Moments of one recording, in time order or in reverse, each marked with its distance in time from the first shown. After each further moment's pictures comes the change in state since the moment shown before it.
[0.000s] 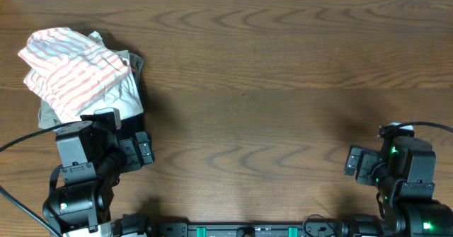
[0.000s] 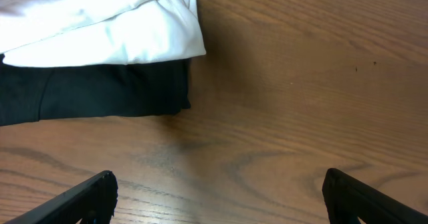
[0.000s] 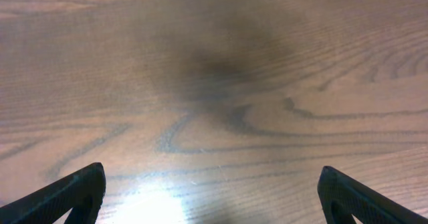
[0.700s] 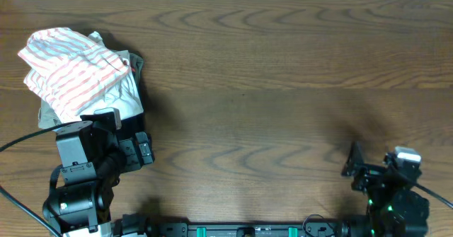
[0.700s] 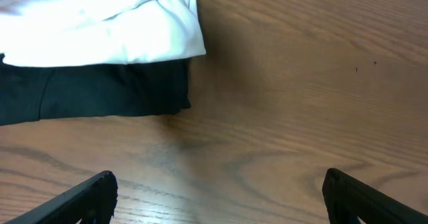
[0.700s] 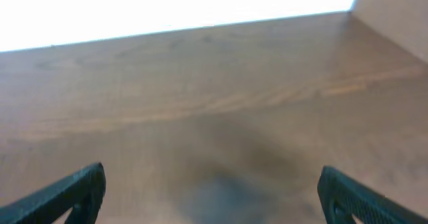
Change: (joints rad) left arm 0.000 0.000 0.000 -0.001 0.000 0.000; right arm 0.000 -0.584 -0.378 0.395 -0.011 -0.002
